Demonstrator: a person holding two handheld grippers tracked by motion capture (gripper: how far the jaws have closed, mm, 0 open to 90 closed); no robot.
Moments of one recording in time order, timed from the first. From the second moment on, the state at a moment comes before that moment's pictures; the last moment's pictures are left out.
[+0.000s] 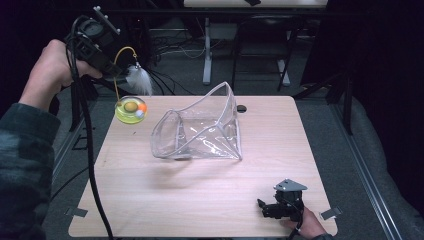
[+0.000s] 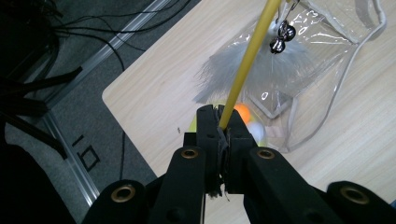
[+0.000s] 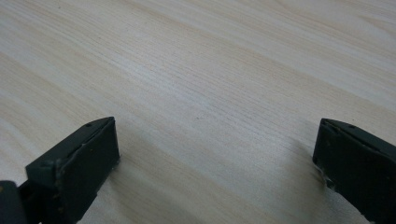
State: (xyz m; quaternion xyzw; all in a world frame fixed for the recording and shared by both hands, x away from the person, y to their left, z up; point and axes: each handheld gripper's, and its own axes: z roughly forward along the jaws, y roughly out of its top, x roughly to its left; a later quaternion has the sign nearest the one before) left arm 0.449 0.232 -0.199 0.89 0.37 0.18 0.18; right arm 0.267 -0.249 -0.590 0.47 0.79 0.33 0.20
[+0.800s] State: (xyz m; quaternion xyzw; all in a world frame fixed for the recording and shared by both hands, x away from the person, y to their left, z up) left arm 0.450 0.197 -0.196 0.91 0.34 0.17 0.19; right arm 0.267 -0.249 -0.590 0.47 0.80 0.33 0.20
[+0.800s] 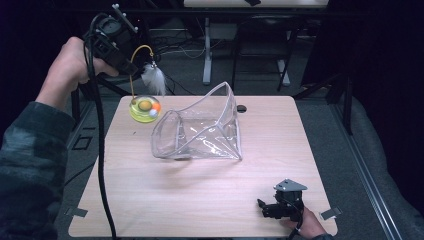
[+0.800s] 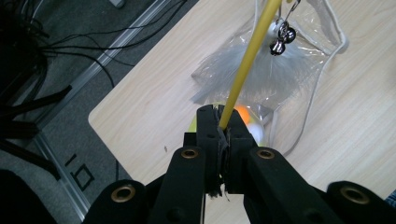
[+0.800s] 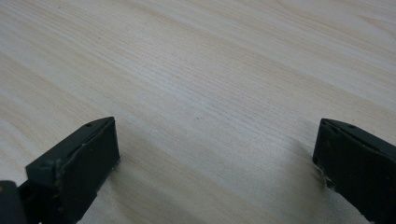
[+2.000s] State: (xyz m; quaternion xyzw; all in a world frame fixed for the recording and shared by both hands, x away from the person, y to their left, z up) left arm 0.462 0.150 -0.217 0.92 0.30 0.13 0.21; right arm 0.267 -0.249 -0.590 0.47 0.80 0.33 0.20
